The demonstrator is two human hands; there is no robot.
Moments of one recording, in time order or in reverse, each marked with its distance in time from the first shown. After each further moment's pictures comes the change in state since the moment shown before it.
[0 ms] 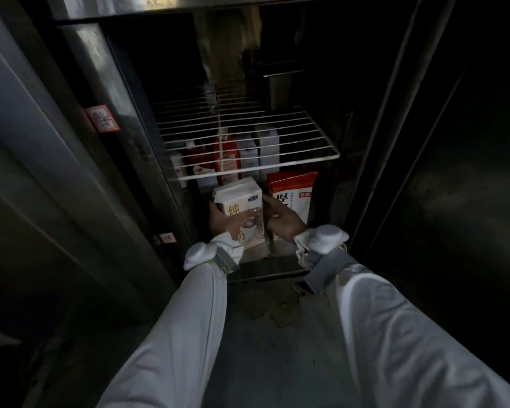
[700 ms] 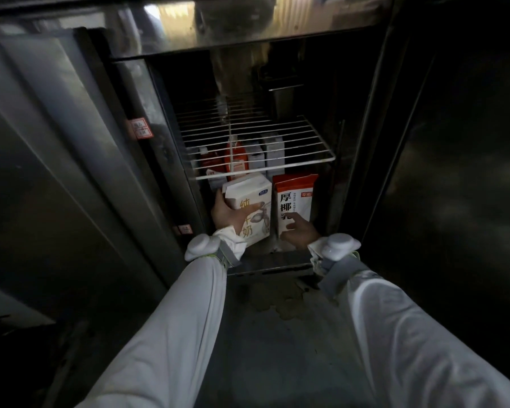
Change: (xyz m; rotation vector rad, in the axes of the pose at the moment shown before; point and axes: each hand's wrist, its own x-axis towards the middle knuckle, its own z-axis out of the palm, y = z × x) left_hand -0.059 0.075 -0.025 0.124 -0.039 0.162; right_hand -0.037 0.021 -0.006 -0.081 0.072 0.162
